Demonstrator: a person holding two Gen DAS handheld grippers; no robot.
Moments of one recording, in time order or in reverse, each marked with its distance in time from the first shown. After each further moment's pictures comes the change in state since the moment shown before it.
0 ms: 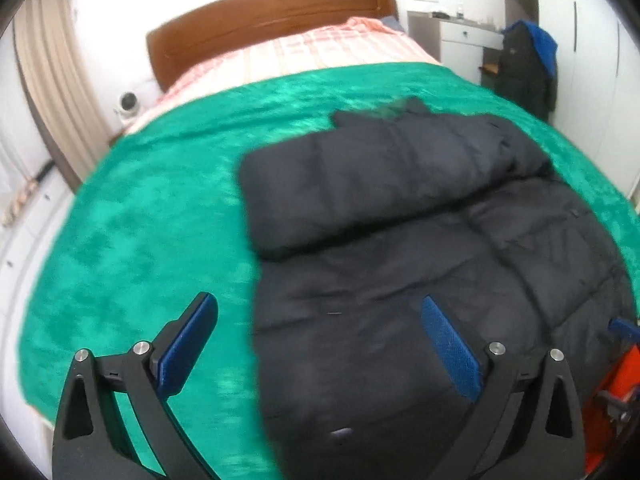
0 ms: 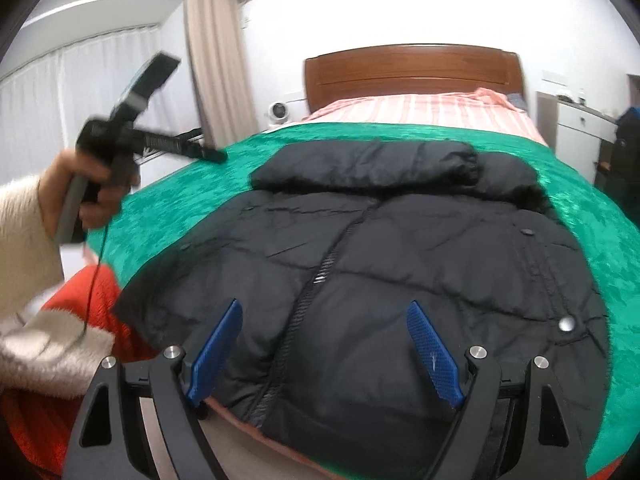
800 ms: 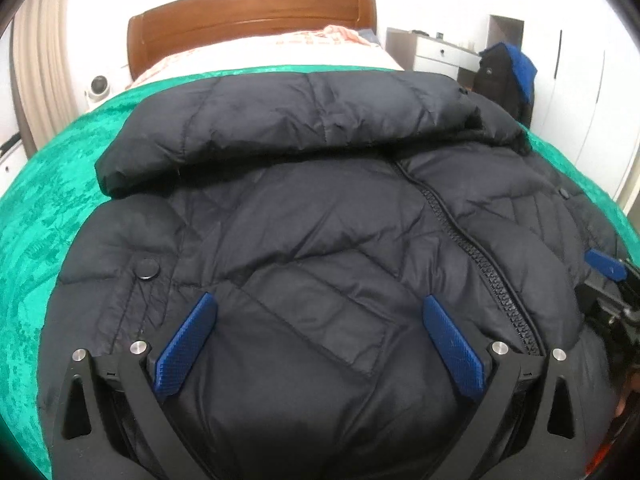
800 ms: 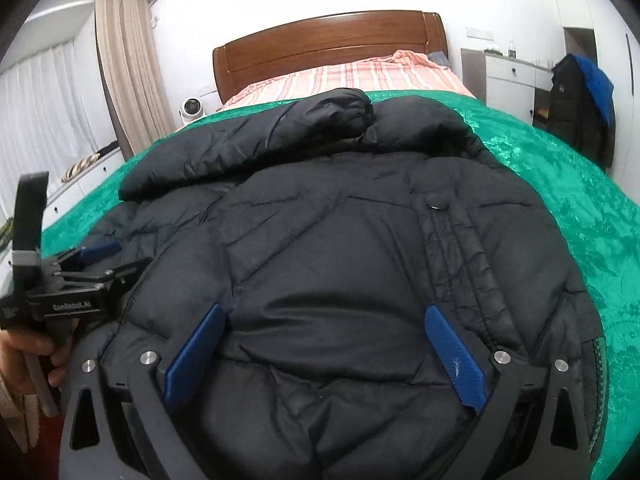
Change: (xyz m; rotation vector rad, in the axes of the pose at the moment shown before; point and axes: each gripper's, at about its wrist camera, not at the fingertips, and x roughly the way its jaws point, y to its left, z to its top) left arm 0.080 -0.066 -0.056 -0.080 -0.092 -0.139; right arm 0.078 -0.096 0.010 0.165 0.073 -0.216
